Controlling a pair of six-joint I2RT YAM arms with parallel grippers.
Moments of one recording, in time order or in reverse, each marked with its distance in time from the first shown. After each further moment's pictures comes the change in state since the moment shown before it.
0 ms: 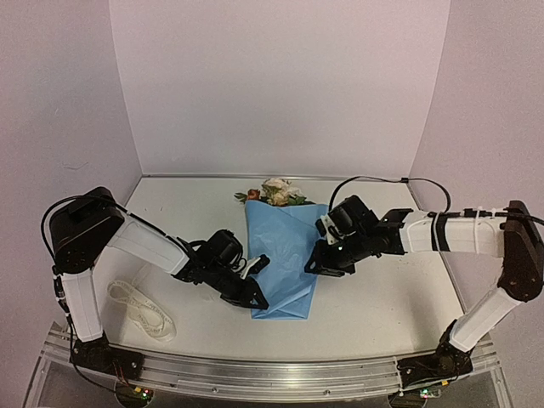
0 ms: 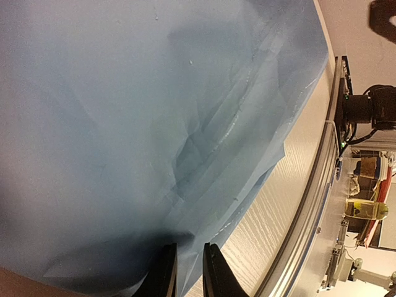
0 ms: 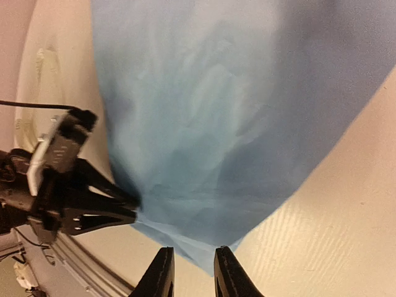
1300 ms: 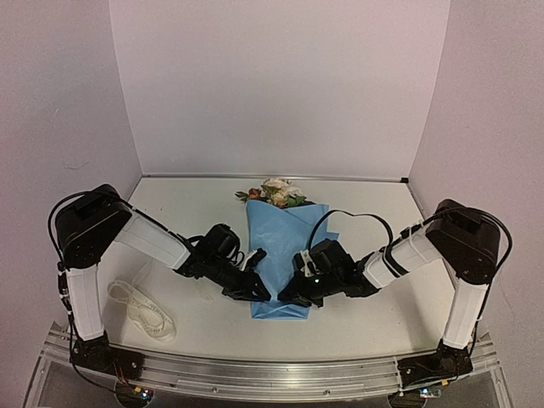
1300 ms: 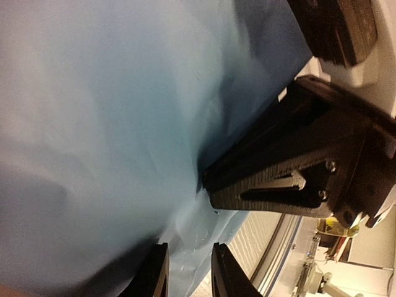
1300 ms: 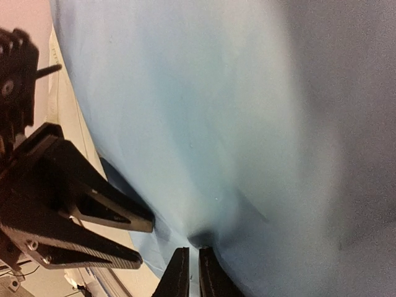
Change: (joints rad) left arm 0.066 0.051 0.027 0.069 0.080 -0.114; right arm 0.078 0.325 -0.212 0.713 -0.151 0.286
